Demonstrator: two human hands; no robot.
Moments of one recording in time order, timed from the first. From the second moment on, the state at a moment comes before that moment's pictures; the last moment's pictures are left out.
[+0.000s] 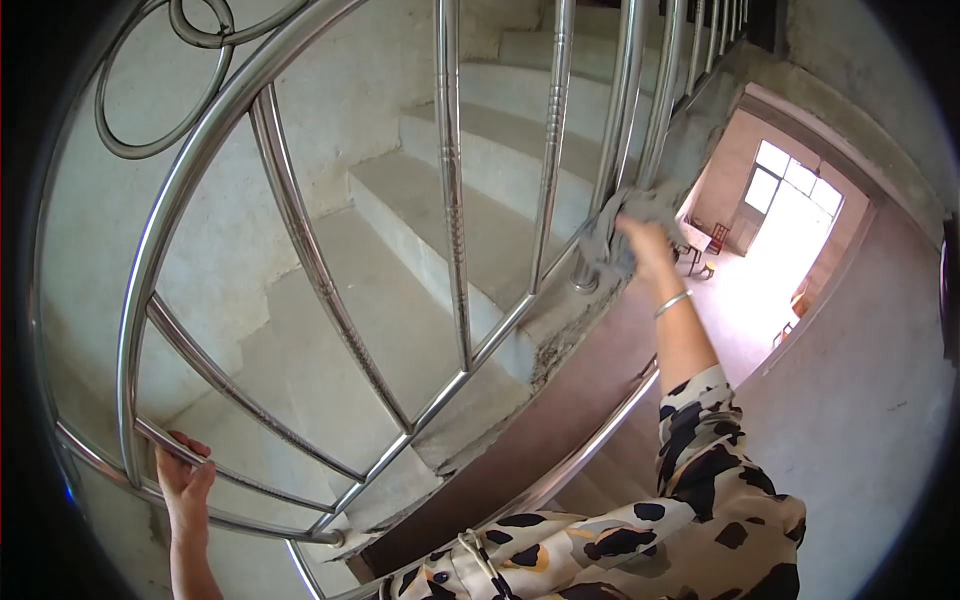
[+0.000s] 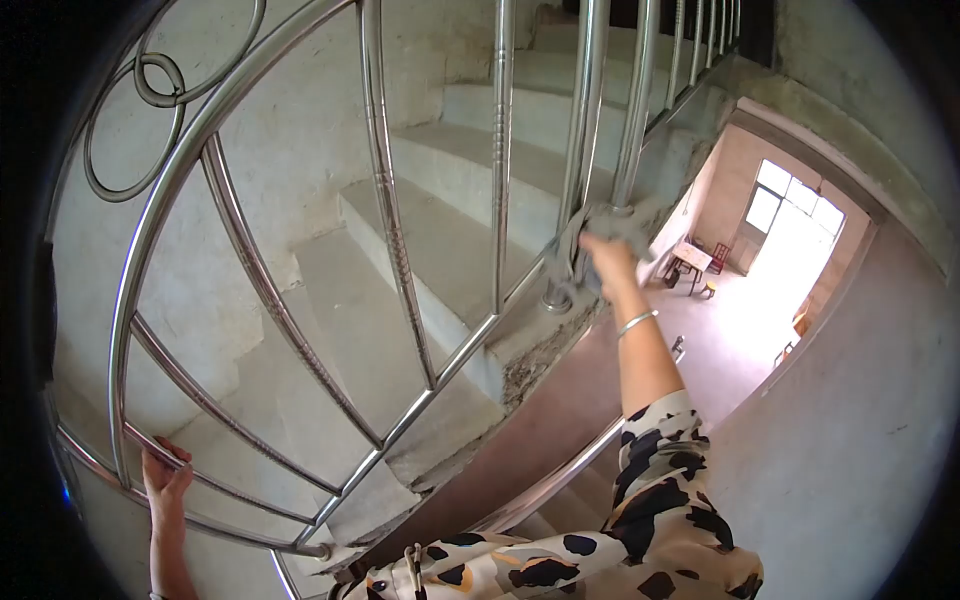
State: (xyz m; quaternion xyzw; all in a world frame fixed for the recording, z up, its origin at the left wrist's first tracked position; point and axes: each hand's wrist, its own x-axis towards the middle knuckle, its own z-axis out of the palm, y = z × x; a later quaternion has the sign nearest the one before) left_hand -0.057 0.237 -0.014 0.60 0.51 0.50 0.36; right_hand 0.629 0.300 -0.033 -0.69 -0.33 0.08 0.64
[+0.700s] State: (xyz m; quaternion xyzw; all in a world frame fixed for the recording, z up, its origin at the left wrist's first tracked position) left_hand -0.056 0.237 -0.013 0.62 0.50 0.49 0.36; right_hand 0.527 0.262 -0.056 -0.54 -0.35 0.08 0.76
